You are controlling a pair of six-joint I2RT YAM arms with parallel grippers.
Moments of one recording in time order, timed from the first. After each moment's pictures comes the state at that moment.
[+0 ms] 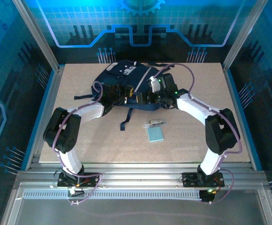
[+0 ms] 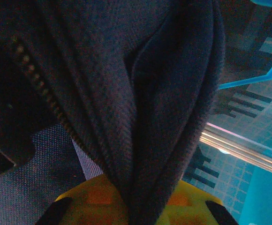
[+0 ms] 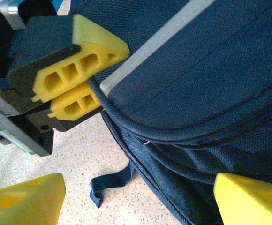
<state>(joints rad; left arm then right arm) -0.37 1.77 1.06 0.28 0.24 -1.69 0.45 1.76 1.27 -0.26 -0.45 0.30</state>
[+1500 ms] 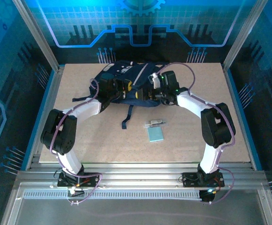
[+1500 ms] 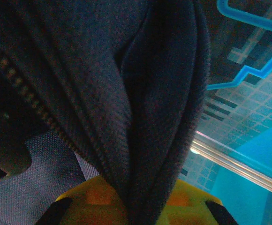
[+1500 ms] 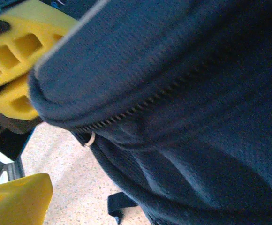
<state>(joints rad) -0.34 1.73 1.12 0.24 0.28 -1.79 0.38 1.85 1.31 -0.13 -0.66 0.34</state>
